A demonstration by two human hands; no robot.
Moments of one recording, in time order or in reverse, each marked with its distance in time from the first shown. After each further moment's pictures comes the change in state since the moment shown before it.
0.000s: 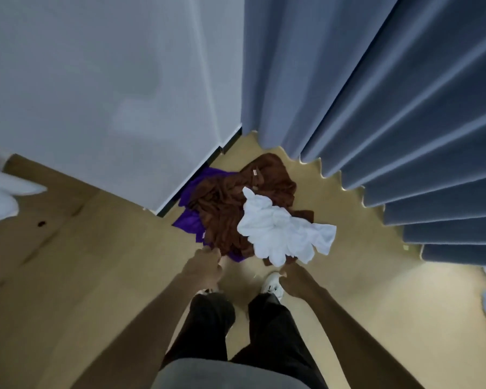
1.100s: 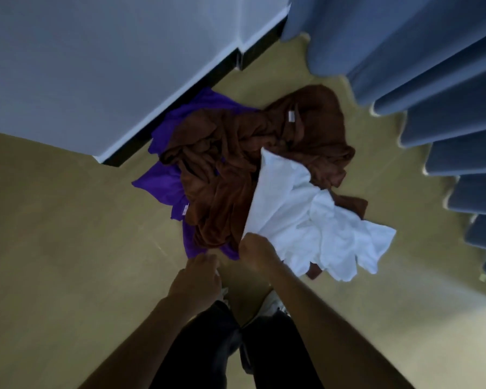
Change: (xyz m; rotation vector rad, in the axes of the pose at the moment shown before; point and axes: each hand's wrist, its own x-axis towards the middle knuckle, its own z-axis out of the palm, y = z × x) left_hand 0.326 -0.123 0.190 -0.249 -0.102 -0.131; right_hand 0.417 -0.021 0.143 -0.068 -0.123 -0.017
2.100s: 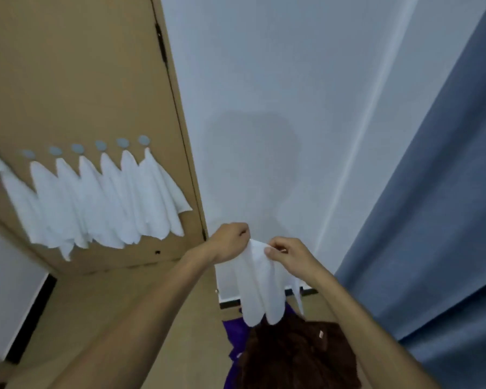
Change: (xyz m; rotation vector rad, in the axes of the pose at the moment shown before) left_hand -0.588 0.172 -0.325 -0.266 0.925 0.152; right_hand -0.591 -0.265 -0.288 -0.018 0.118 -1.086
